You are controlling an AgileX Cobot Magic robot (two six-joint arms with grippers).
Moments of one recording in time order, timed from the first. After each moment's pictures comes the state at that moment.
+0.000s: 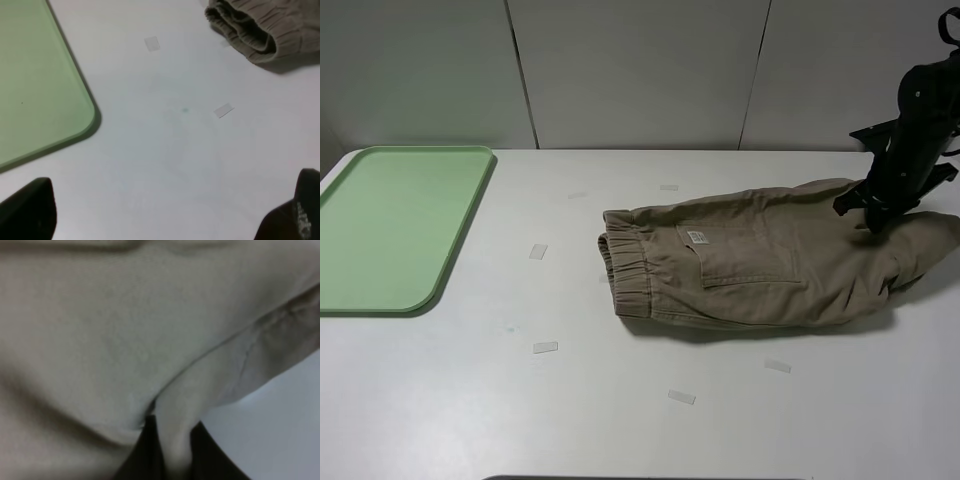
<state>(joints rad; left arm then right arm) -0.47 -0.01 -0.49 0.08 1.06 -0.05 -0.07 2.16 -1.43 -0.27 0.76 -0.08</state>
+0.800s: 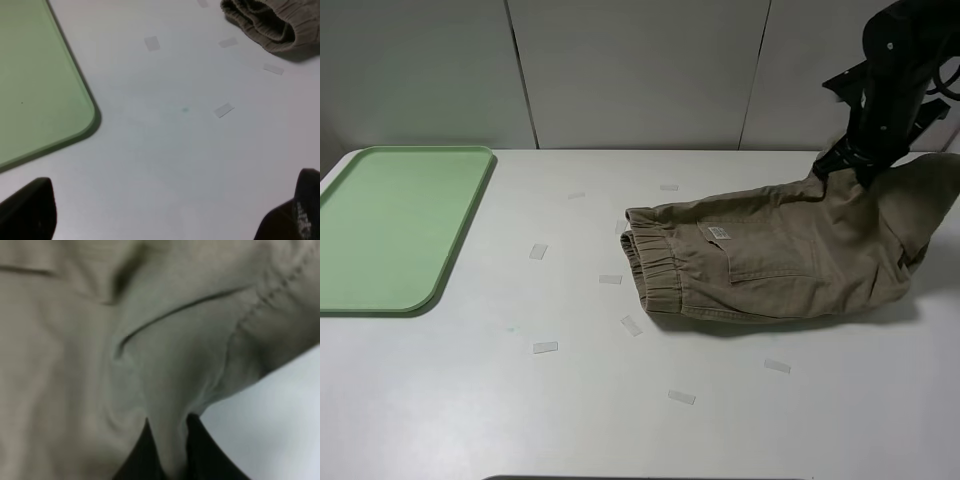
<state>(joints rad) -0.47 -0.01 -0.49 0.08 1.06 -0.05 0.14 1.99 -1.43 -0.47 0.86 0.10</state>
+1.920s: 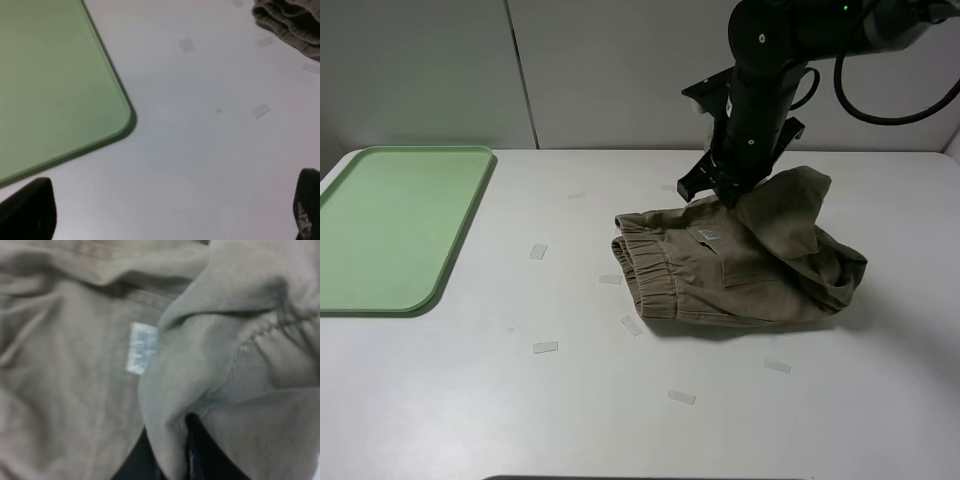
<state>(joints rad) -0.47 -0.01 -0.49 0.18 1.06 -0.05 0.54 1.95 -1.43 -0.20 0.90 0.10</state>
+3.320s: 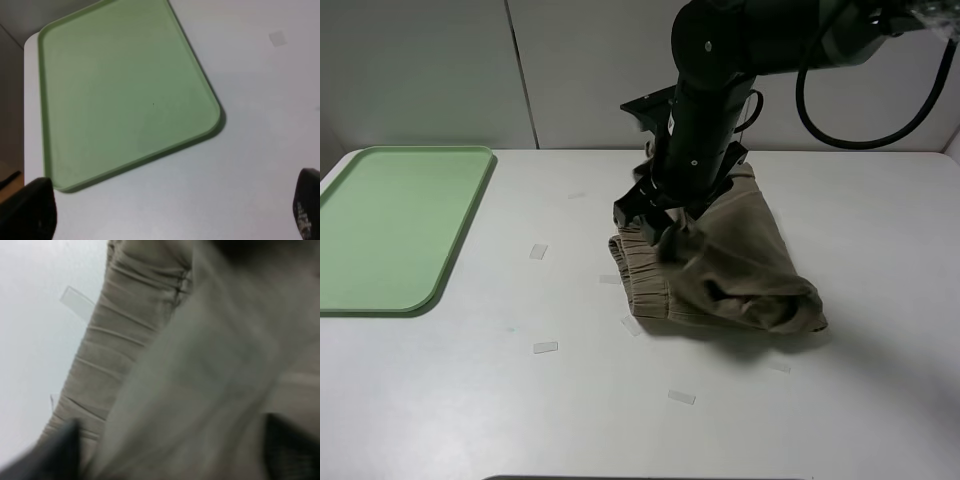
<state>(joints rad) -0.47 -0.01 -0.49 0.41 1.07 -0.03 0.68 1.95 -1.43 -0.05 0.88 0.10</state>
